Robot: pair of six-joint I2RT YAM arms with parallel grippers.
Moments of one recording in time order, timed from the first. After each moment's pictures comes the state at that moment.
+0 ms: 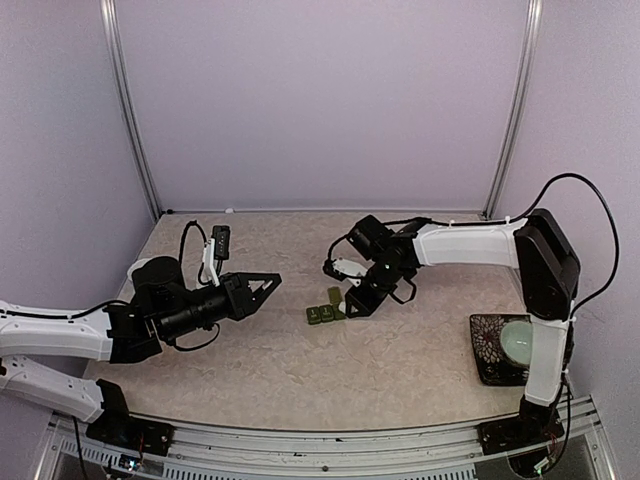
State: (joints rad) left arm -0.95 1.10 0.52 0.51 -0.03 -0.66; right arm 0.77 1.99 1.45 -0.63 -0.16 -0.14
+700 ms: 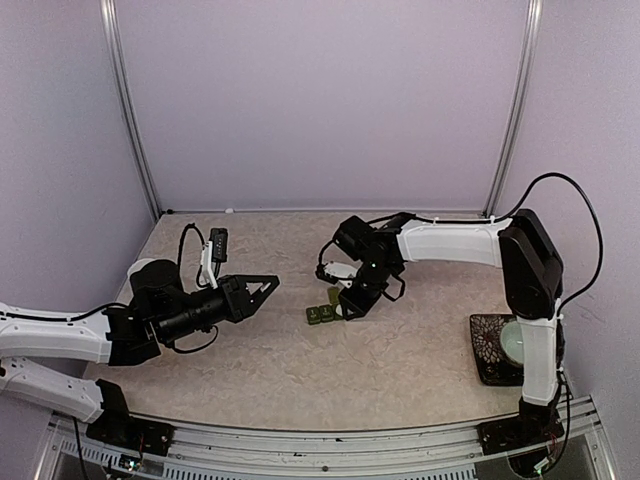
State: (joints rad) left arm -0.95 1.09 0.49 0.52 -0.03 -0.67; right arm 0.81 2.08 1.61 -0.79 -0.11 -0.14
